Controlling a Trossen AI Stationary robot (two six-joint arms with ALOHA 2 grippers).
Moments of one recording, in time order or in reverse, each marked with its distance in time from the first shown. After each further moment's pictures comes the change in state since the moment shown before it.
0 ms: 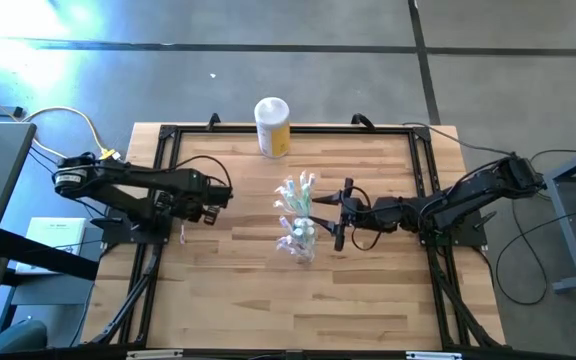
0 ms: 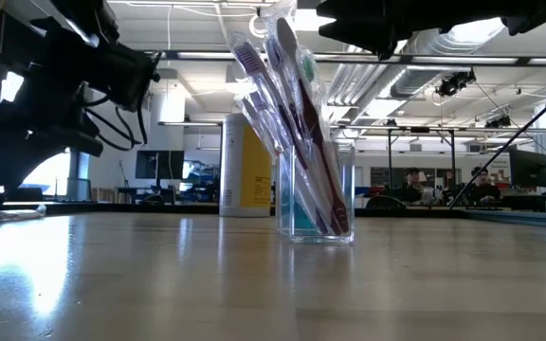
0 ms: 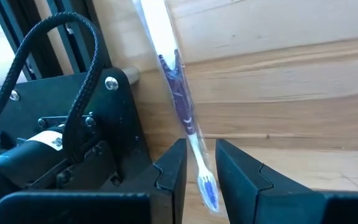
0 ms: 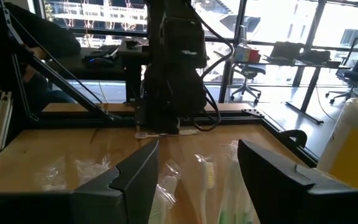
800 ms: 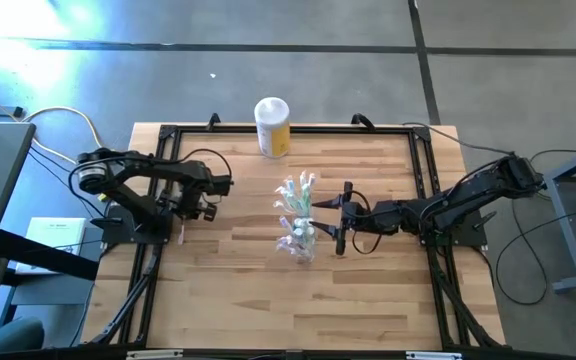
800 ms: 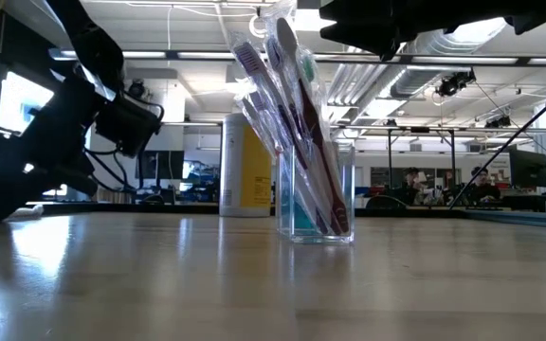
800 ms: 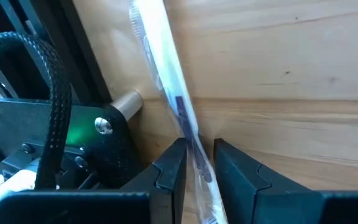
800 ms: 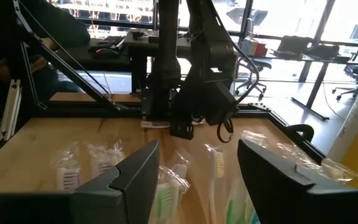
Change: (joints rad) left arm 0.238 0.180 -0.086 0.138 0.038 0.213; right arm 0.026 0.000 0.000 -0.037 0.000 0.004
